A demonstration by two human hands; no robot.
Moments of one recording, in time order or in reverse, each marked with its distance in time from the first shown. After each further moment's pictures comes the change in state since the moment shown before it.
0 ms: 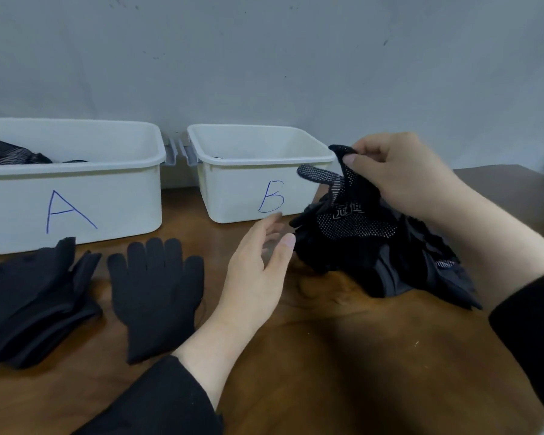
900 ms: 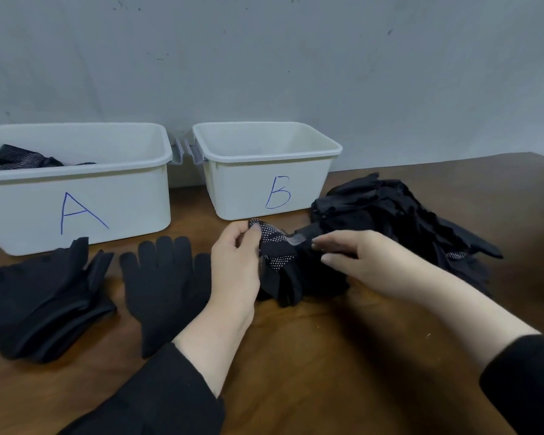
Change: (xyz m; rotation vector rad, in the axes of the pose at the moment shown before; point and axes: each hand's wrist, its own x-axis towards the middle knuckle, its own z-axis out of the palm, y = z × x) left_hand 0.007 0.000 -0.010 -0.398 0.302 -0.314; right_hand -0.069 0.038 0.061 -0.122 -0.444 0.070
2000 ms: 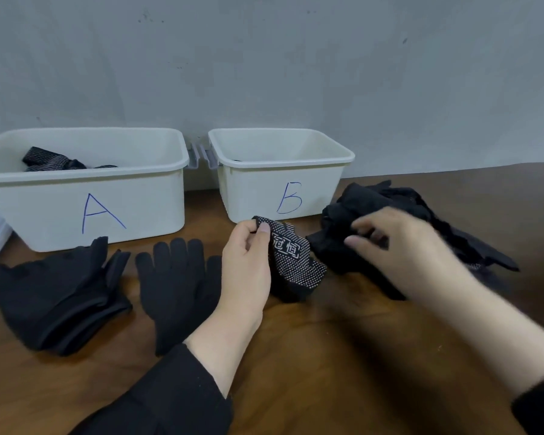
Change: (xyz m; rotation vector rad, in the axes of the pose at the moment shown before) left_hand -0.001 0.004 -0.002 0.044 -0.021 0.100; right_hand -0.013 -0.015 -0.016 -0.203 0.388 0.043
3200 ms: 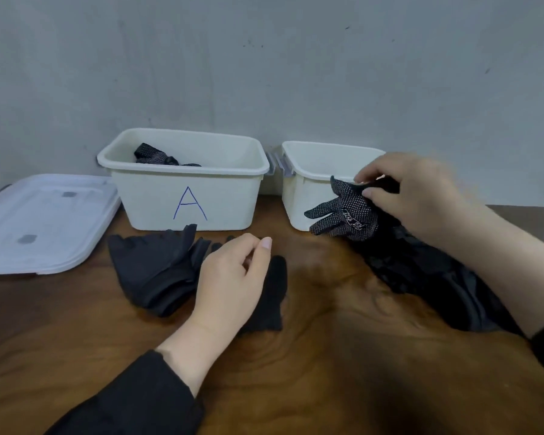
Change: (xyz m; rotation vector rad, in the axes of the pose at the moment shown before) left_hand -0.016 0.027 -0.121 0.704 0.104 0.485; right_hand 0.070 -0.092 -0.021 0.087 0.061 -0.402
